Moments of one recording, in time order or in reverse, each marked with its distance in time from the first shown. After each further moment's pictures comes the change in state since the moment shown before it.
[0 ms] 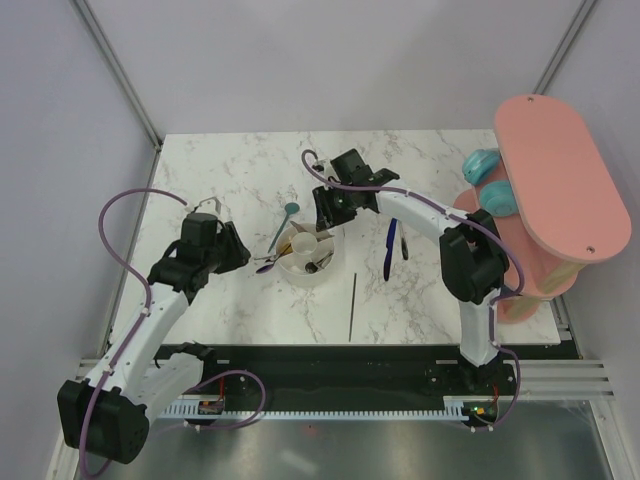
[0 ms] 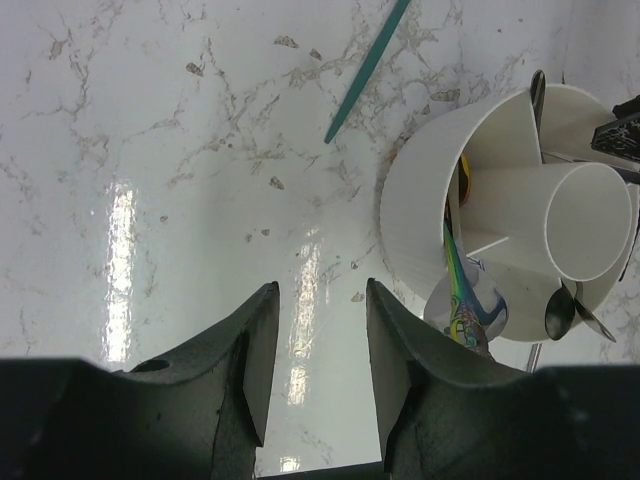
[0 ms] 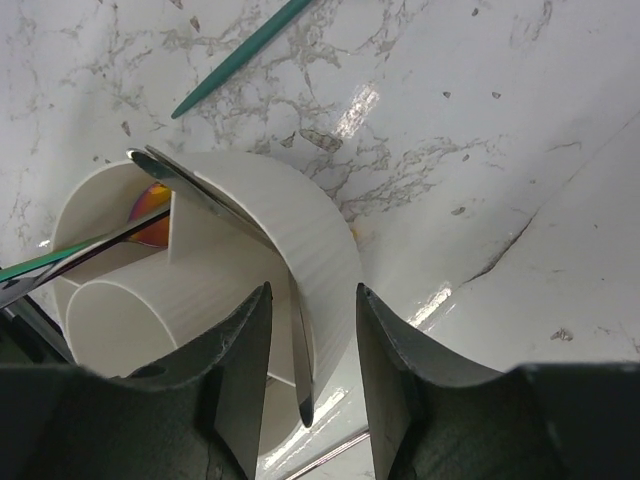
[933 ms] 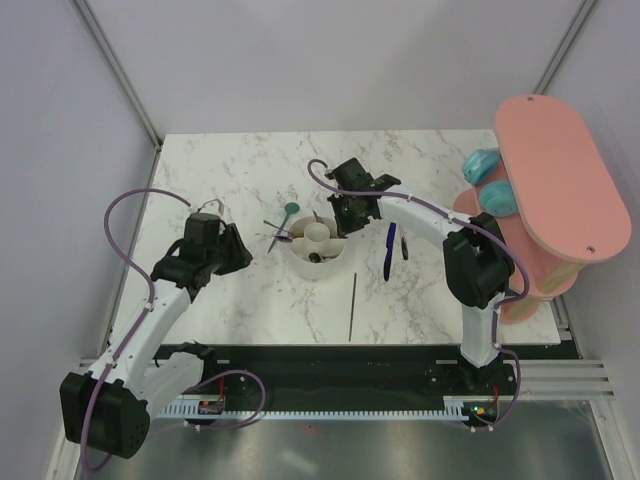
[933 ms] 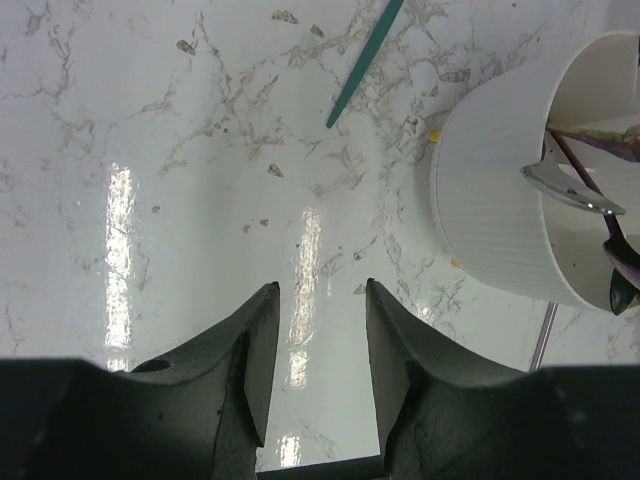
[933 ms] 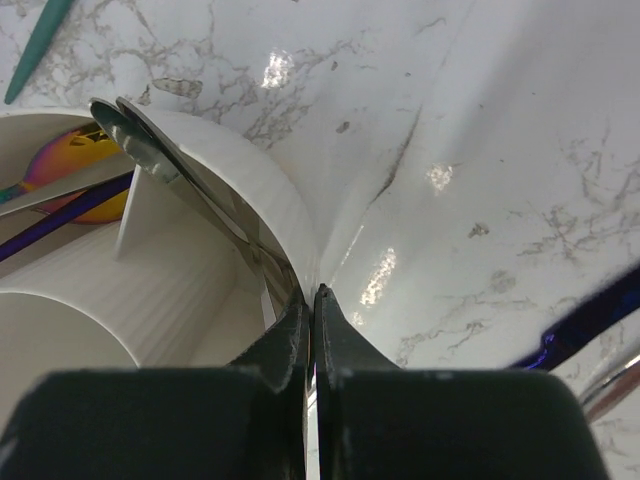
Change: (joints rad) left arm 0.000 0.026 -0.006 0.000 0.014 0.001; right arm 0.012 -0.035 -0.074 -0.076 0.230 0.077
